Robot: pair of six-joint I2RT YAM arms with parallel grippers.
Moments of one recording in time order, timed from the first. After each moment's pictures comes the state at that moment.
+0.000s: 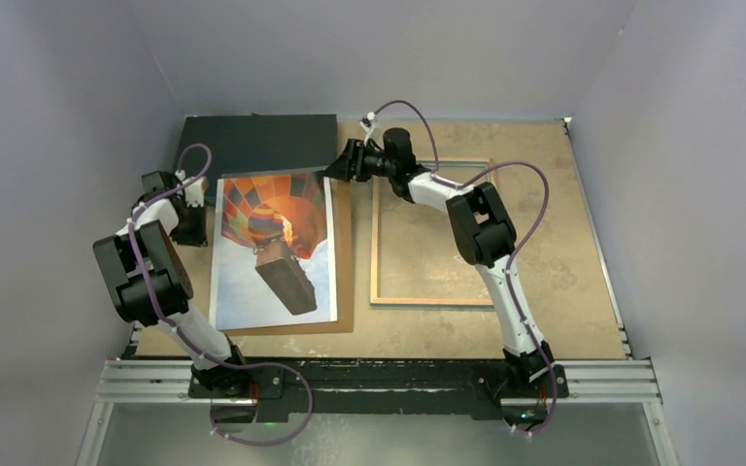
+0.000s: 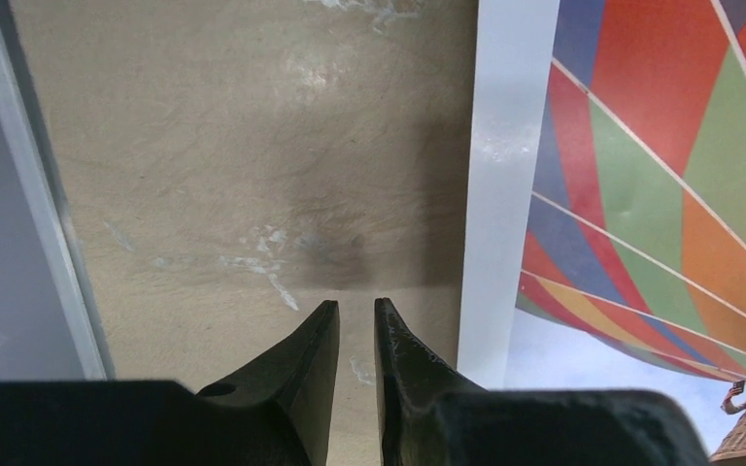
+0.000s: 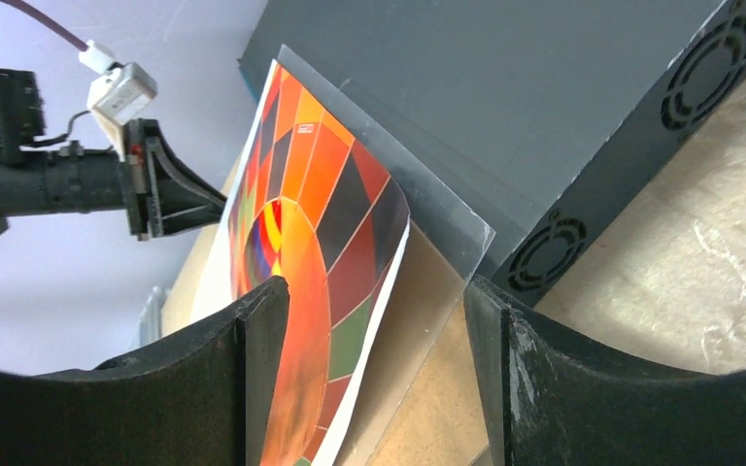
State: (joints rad) left arm 0.43 1.74 1.09 -0.49 0.15 0.35; right arm 0.51 2.48 1.88 0.33 -0.66 0.67
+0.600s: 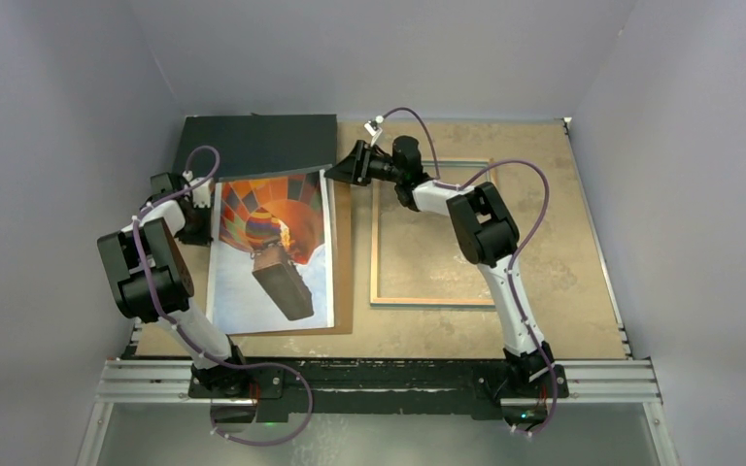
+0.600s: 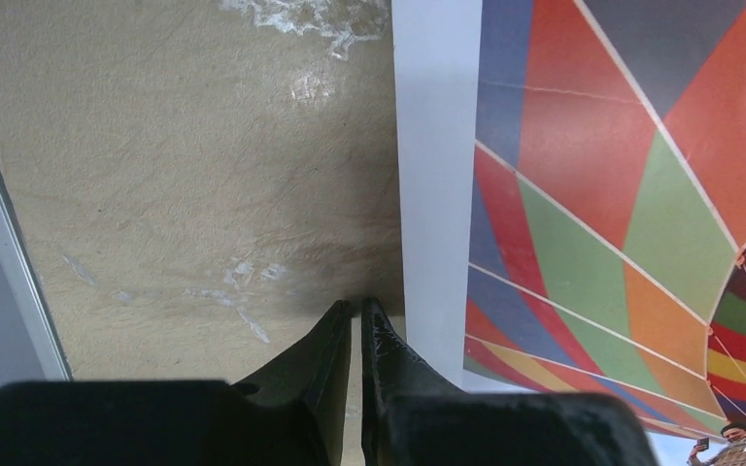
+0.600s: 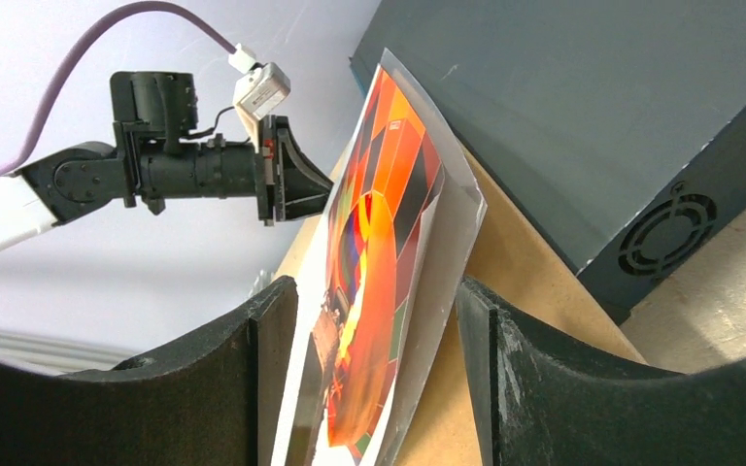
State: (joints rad) left arm 0.40 1.76 1.05 -0.42 0.15 0.34; right arm 0.49 2.46 1.72 0.69 -0.81 0.96
